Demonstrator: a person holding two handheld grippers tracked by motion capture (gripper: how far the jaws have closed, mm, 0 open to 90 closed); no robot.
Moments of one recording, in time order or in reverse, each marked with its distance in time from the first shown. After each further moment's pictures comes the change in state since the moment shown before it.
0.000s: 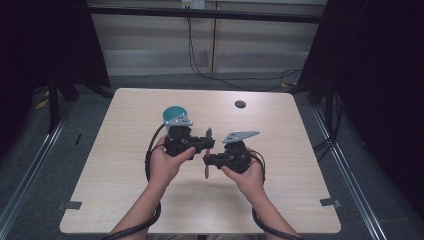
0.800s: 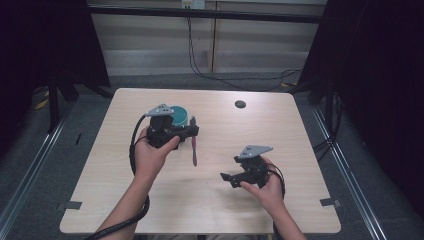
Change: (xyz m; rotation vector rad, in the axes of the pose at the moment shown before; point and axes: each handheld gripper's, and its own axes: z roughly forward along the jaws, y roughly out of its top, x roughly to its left) left arm 0.015 0.018 -0.042 -0.069 0.100 -0.011; right arm -0.026 -0.059 -0.024 0.091 -0.218 -0.115
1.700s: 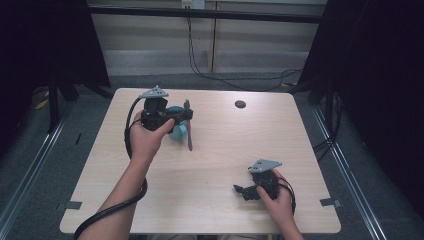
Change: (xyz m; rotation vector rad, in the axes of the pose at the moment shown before) left arm 0.023 0.034 -0.004 -0.026 0.055 0.004; right arm -0.010 -0.053 -0.004 0.055 -0.082 -0.003
